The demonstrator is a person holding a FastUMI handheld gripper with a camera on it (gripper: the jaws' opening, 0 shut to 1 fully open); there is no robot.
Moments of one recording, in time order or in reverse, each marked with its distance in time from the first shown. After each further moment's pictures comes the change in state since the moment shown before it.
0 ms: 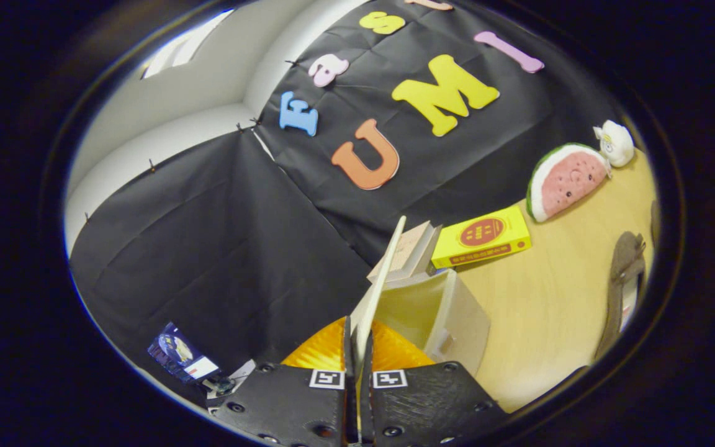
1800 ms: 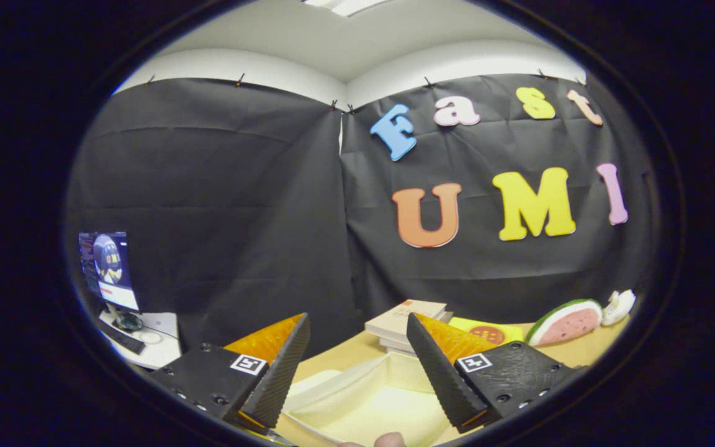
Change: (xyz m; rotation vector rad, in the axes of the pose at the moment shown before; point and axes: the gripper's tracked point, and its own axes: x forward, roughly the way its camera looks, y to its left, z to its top) arm 0.039 0.100 0.028 -0.636 -0.202 -0.149
